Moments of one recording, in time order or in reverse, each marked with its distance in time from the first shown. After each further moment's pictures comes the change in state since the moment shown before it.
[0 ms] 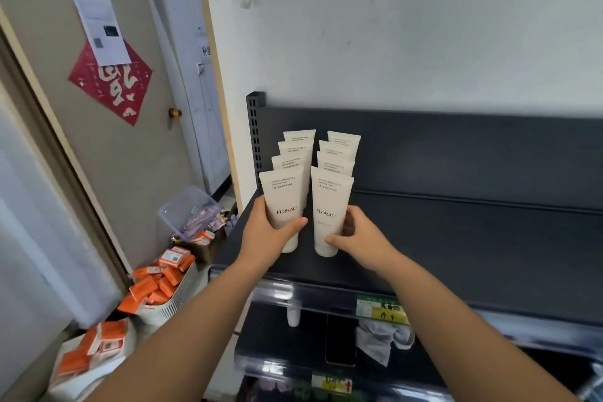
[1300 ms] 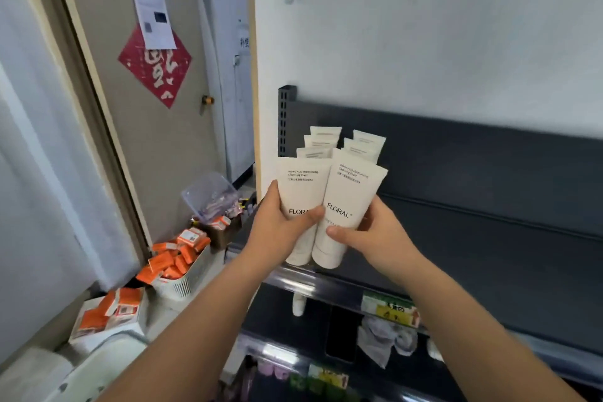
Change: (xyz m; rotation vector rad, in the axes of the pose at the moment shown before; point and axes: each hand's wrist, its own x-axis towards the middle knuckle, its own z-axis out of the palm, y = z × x) left_hand -0.065 0.057 -0.030 -0.304 0.003 0.058; right_hand -0.062 -0.058 0.002 0.290 -0.122 -0.203
